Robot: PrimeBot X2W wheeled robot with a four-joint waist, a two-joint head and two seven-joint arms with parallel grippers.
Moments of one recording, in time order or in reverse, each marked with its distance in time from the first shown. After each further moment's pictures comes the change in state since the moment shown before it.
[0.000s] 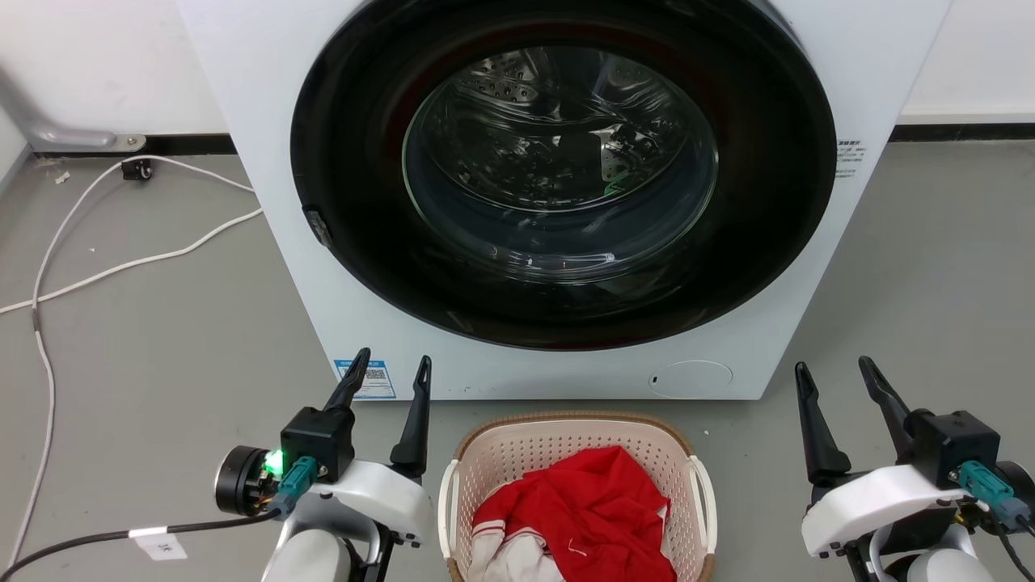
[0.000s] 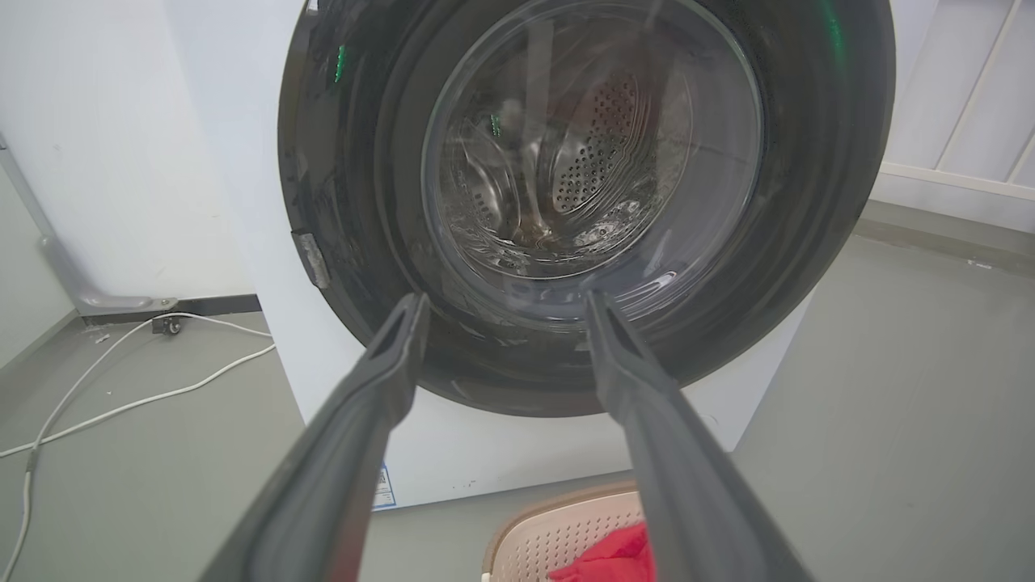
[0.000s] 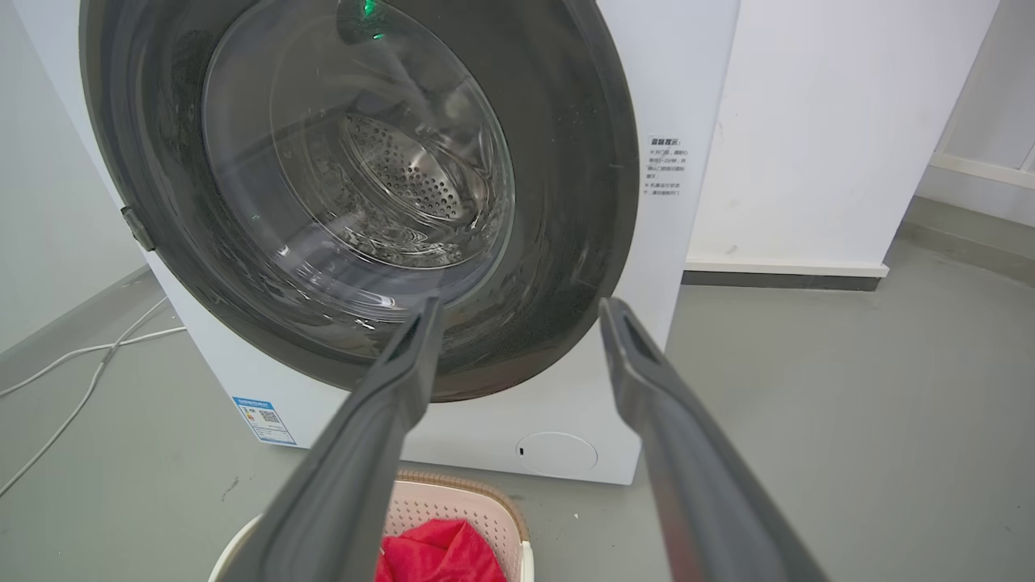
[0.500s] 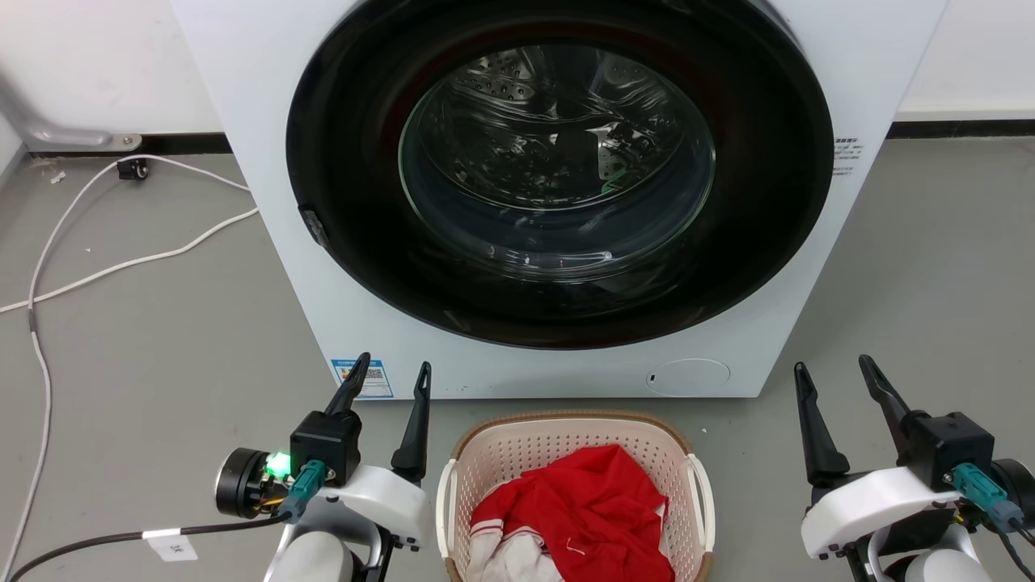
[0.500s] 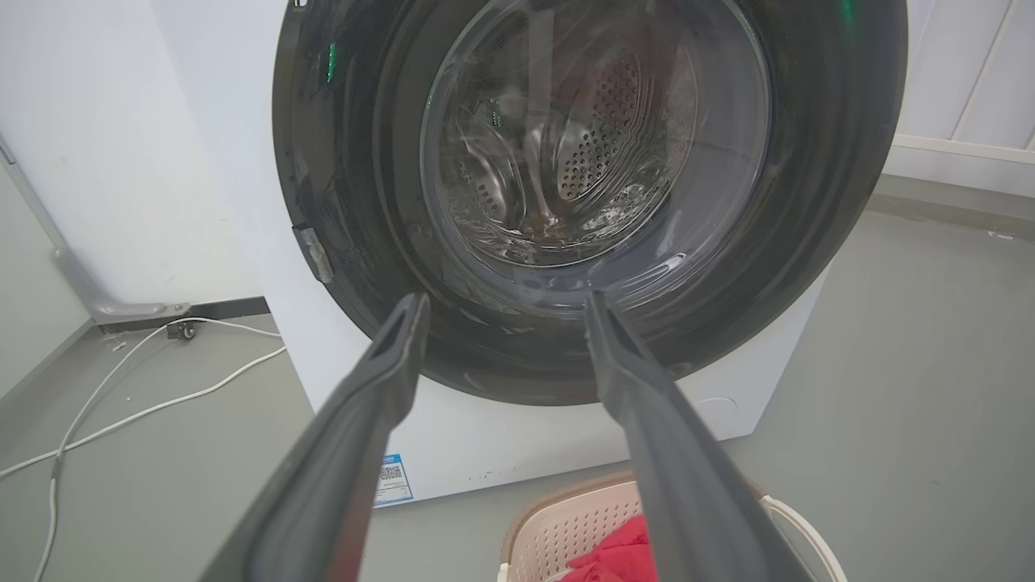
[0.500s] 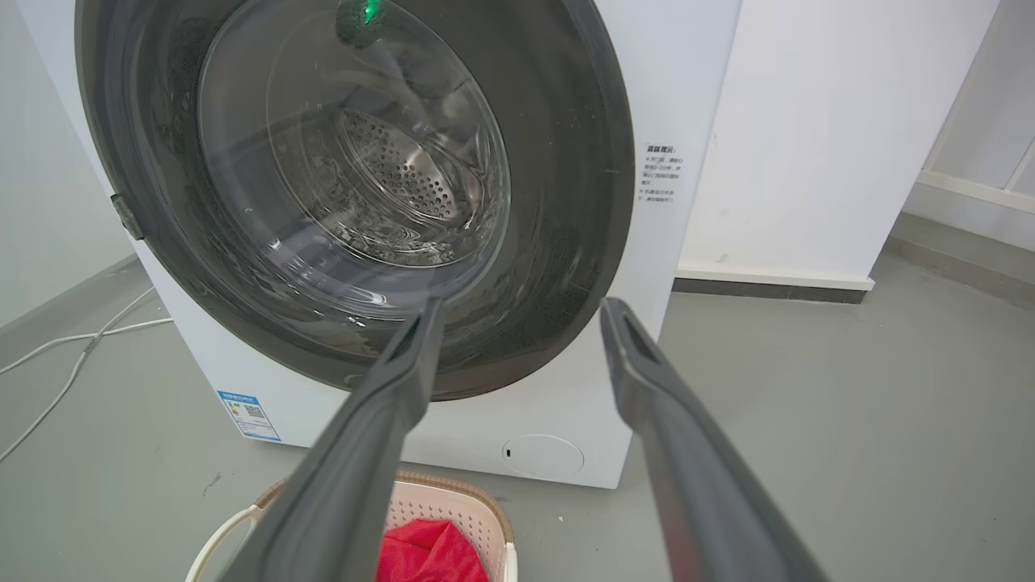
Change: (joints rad) left arm -0.006 -0.011 0.015 0.043 0.070 -0.002 -0.021; right arm 0.001 0.000 -0.001 -0.001 -0.042 0.000 -0.017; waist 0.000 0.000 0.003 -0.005
